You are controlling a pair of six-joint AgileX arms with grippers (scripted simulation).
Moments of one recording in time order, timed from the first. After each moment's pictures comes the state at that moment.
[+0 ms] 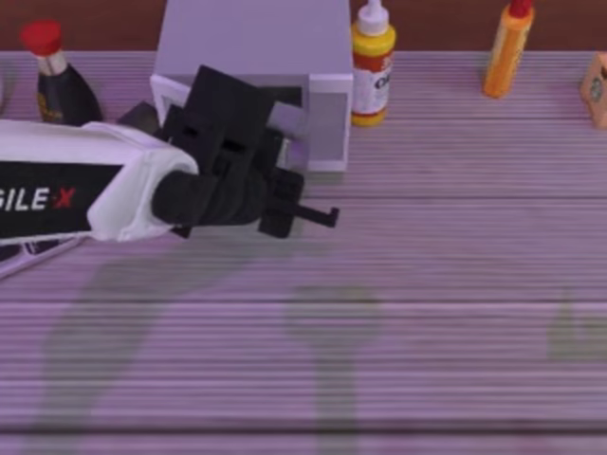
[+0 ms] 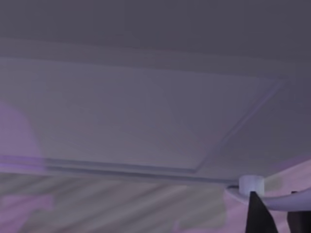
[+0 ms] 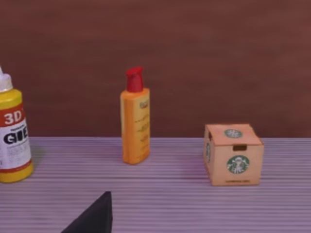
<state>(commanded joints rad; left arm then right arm) -0.57 1.82 1.04 -0.09 -0.06 -0.12 0.00 0.00 0.00 0.00 0.00 0.00</state>
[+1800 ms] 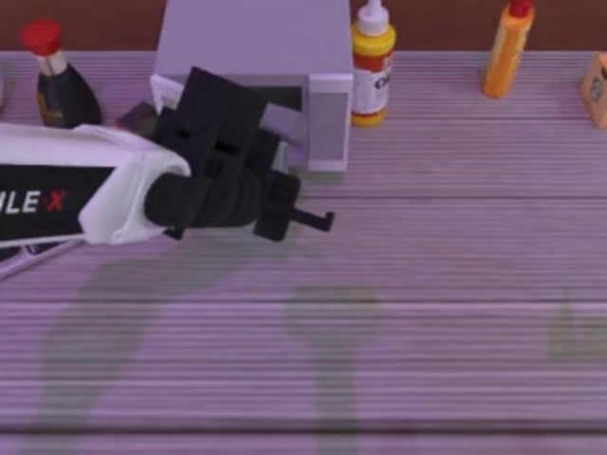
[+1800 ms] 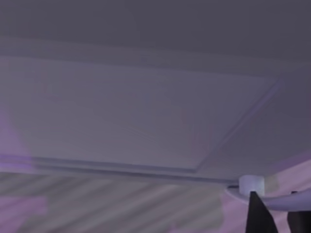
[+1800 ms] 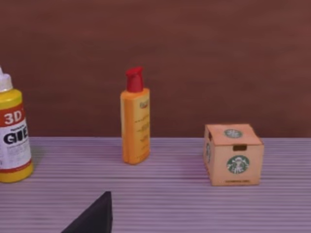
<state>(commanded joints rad) -0.57 1.80 1.02 -0.08 -0.03 -0.09 0.00 0.00 0.00 0.00 0.00 0.00</state>
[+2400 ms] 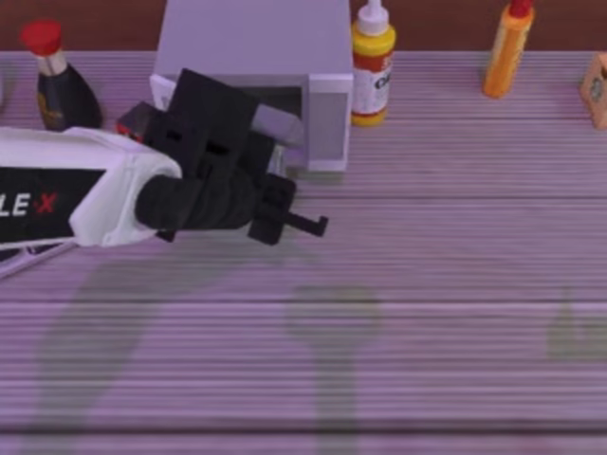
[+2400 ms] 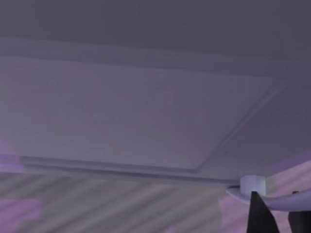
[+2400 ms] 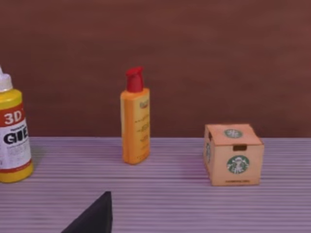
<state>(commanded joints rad) -0.55 1.78 1.00 -0.07 -0.01 -0.05 0.00 0.00 0.00 0.00 0.00 0.00</state>
